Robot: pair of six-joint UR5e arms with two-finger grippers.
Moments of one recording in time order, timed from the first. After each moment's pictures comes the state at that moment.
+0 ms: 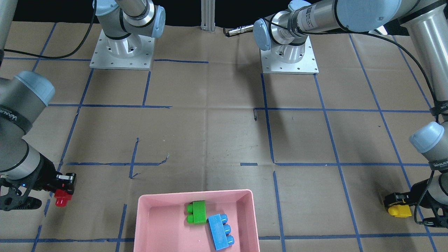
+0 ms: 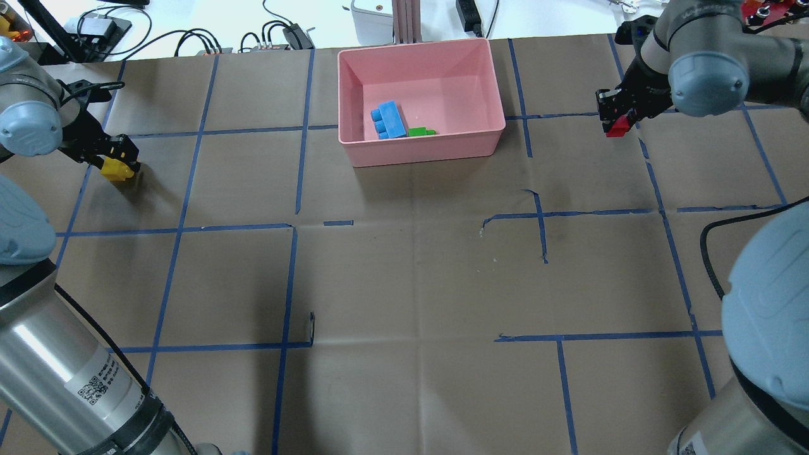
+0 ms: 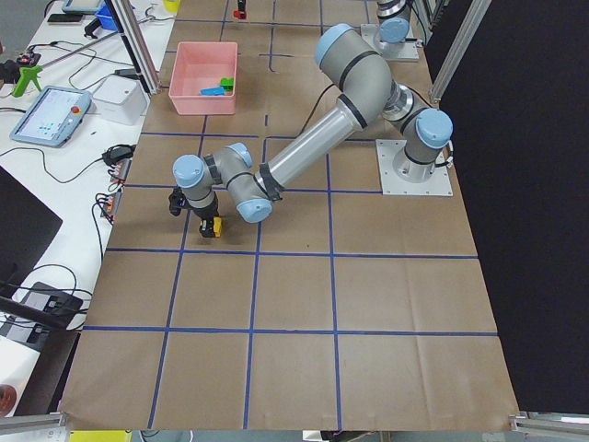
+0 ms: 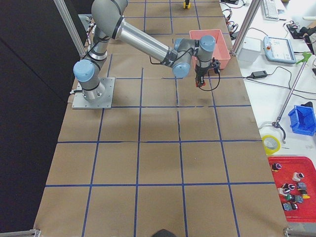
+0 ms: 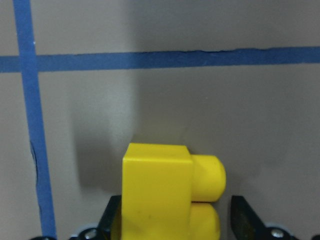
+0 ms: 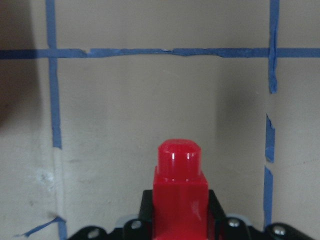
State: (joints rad) left arm -1.04 -2.34 -1.30 -1.09 1.57 0.56; right arm 1.36 -1.13 1.52 -2.00 -1.51 -0.20
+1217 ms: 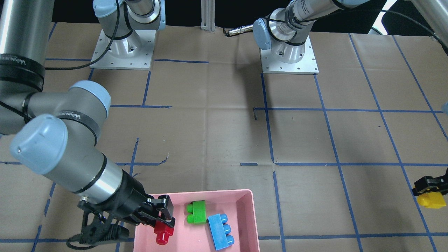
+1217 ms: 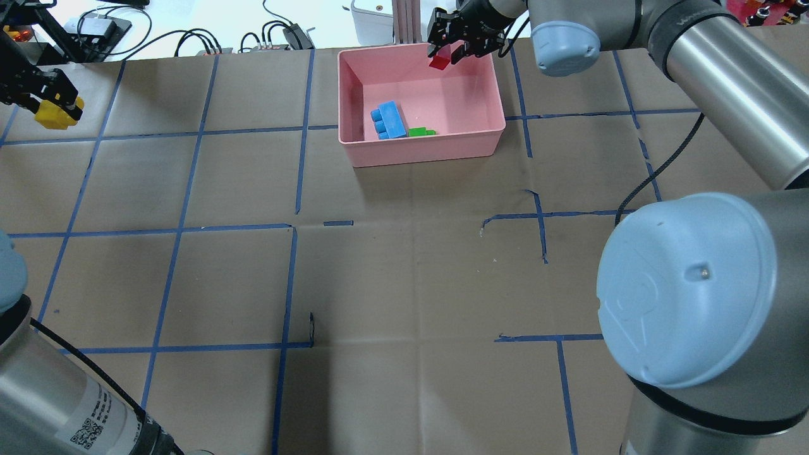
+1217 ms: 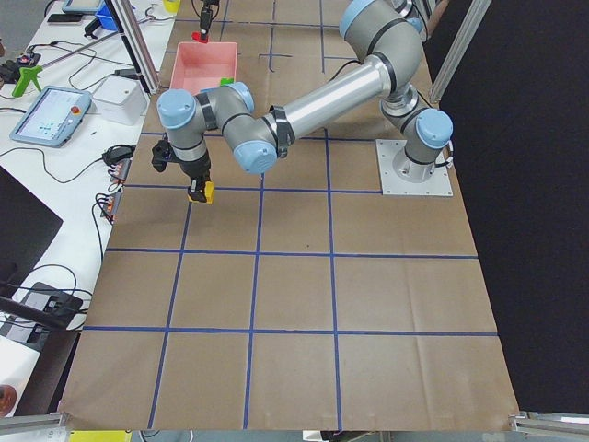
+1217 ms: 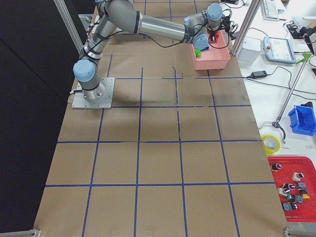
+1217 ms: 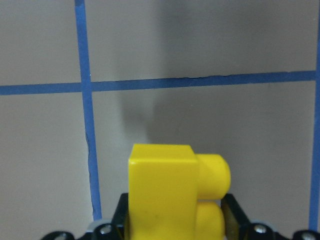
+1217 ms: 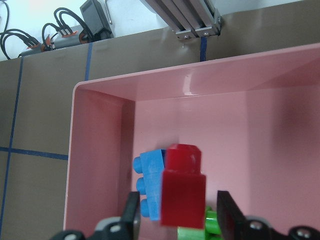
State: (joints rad) left arm -1.08 -2.14 -1.09 -1.47 1.58 0.55; right arm 1.64 -0.91 1.19 -2.20 -1.09 0.13
